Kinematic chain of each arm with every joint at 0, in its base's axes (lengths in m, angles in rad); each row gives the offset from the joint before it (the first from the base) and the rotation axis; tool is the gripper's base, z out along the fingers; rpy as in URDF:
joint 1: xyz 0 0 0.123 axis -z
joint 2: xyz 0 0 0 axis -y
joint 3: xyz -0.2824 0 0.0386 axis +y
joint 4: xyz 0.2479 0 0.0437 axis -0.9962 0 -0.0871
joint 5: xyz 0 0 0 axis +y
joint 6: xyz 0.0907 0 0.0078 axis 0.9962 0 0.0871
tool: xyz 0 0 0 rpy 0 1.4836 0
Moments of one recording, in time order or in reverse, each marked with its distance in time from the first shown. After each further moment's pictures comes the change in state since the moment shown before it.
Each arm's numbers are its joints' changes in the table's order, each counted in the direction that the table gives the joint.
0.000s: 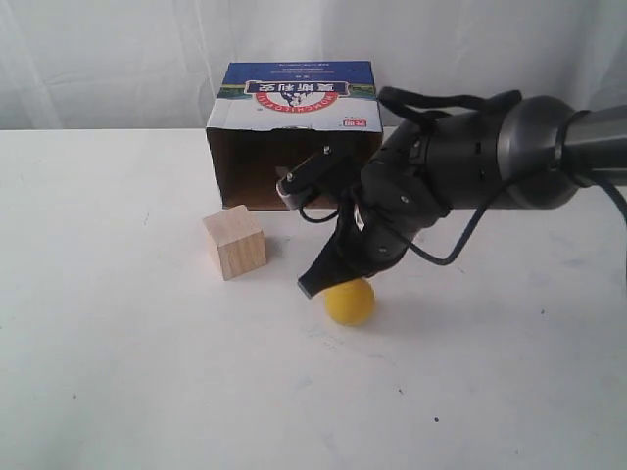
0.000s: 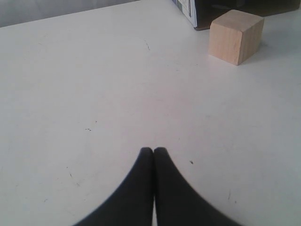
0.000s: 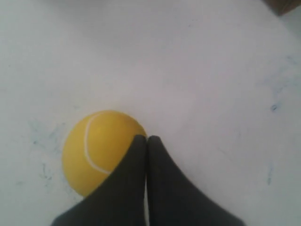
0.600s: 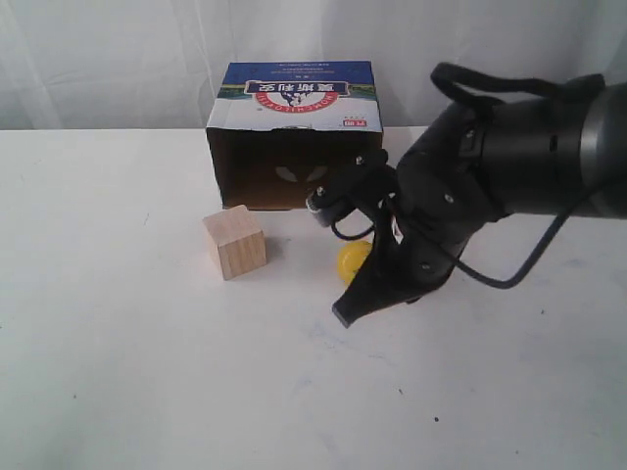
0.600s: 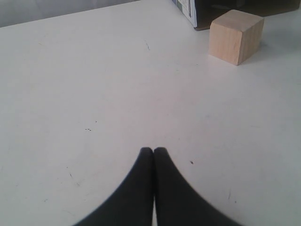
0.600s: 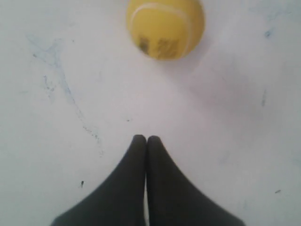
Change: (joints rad) left arm 0.000 0.000 0.000 0.000 0.000 0.000; right arm -0.008 0.138 0.118 -0.046 0.152 -0.023
